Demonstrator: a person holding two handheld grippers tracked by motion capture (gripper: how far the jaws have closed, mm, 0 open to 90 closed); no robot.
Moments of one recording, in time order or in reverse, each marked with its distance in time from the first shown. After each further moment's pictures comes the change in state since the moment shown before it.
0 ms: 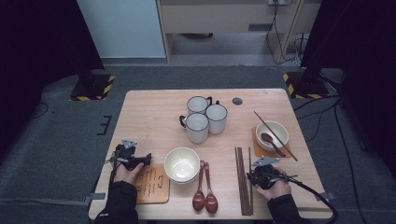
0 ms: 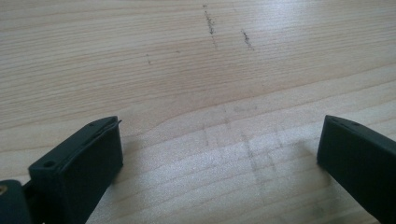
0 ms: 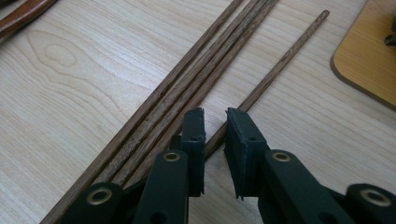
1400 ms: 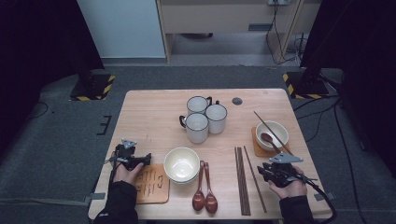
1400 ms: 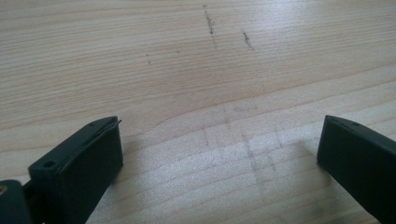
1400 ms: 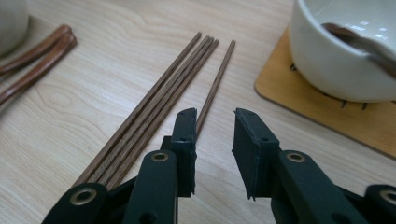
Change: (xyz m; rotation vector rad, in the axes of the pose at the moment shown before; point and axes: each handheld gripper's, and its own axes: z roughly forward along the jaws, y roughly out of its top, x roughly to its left) left arm 0.000 0.000 0.000 0.001 0.000 0.001; right arm -0.027 -0.005 -0.044 -0.172 -0.030 0.098
